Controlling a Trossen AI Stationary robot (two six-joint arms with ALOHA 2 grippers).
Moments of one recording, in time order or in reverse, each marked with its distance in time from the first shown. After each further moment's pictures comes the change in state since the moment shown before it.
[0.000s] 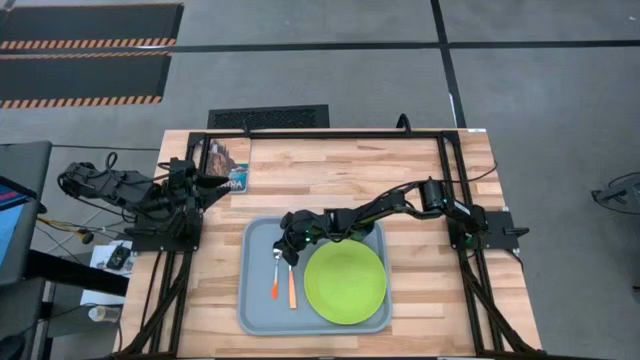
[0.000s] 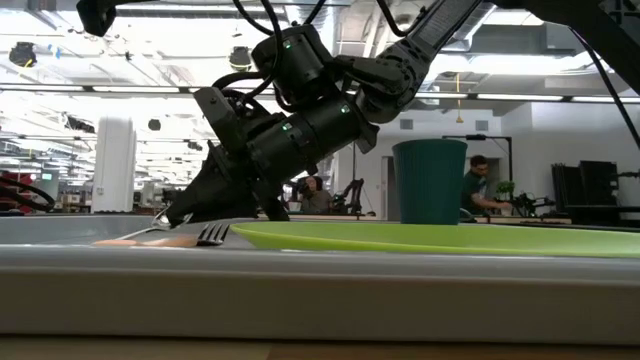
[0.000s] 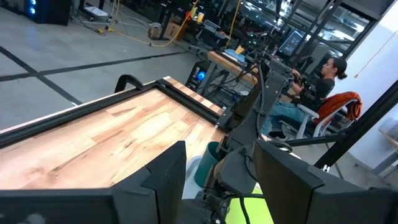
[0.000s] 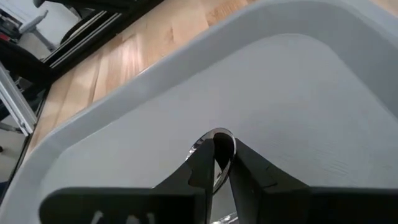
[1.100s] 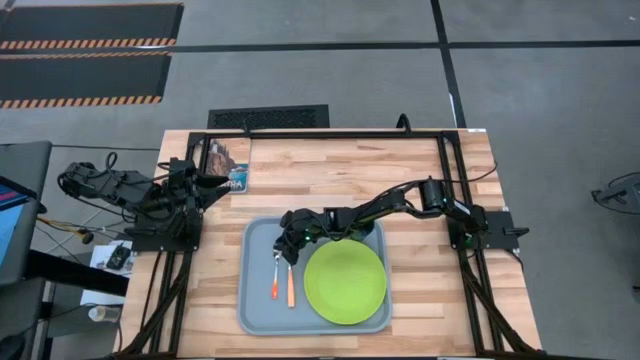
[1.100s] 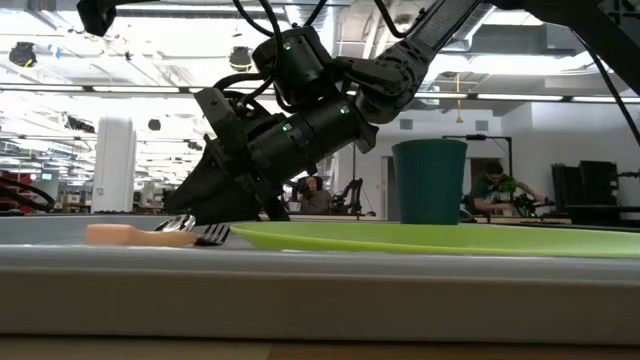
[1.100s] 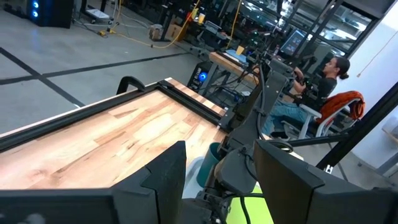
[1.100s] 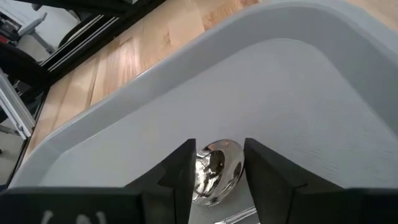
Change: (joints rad) left arm 0.000 0.000 0.000 0.000 -0.007 0.011; right arm -0.009 0.000 0.000 0.001 0.000 0.000
